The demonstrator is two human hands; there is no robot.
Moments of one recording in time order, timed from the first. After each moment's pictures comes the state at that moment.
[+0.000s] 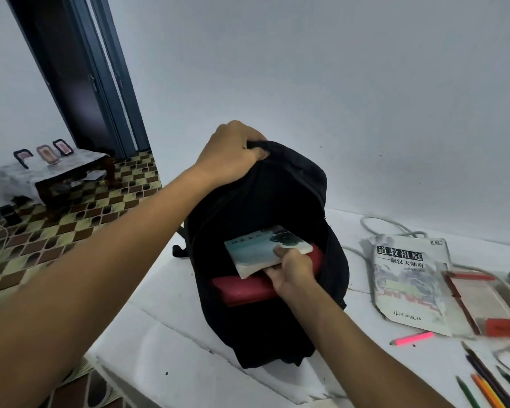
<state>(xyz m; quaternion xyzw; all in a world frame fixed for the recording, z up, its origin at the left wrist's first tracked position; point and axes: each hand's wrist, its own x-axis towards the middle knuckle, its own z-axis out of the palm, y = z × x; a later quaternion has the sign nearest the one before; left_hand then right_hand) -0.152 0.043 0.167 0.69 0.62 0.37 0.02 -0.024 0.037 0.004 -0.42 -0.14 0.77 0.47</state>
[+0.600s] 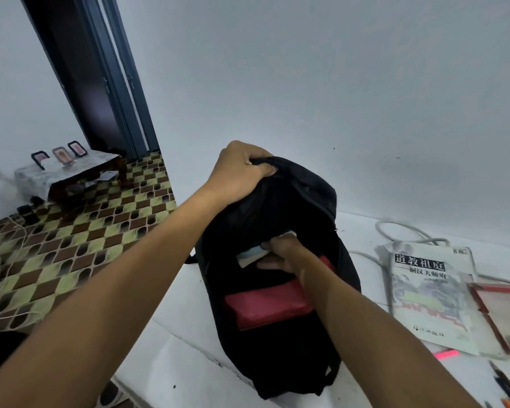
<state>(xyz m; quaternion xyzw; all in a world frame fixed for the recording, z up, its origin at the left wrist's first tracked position) -0.155 0.044 0.147 0.62 0.62 0.46 0.15 -0.065 0.112 -0.006 -0.49 -0.42 0.73 0.23</state>
